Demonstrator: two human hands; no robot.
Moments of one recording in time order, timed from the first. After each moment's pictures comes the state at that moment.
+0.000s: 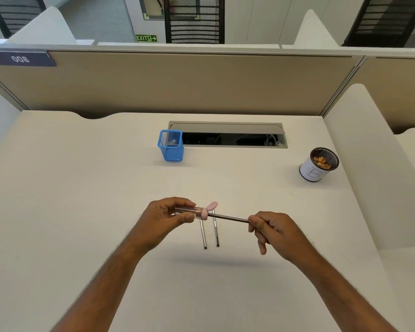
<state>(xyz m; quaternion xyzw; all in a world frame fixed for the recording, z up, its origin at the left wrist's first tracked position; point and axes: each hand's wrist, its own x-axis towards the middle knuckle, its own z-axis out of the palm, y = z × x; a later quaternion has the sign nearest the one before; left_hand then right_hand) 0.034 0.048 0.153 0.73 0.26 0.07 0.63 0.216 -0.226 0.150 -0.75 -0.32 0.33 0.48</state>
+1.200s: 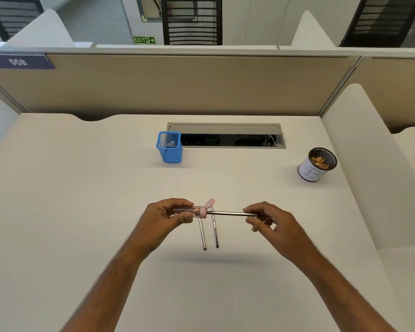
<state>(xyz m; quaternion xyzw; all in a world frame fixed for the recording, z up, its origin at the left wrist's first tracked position) 0.035 0.042 0.152 0.69 0.28 0.10 0.65 0.217 -0.224 0.156 -0.77 -0.35 0.24 0.47</state>
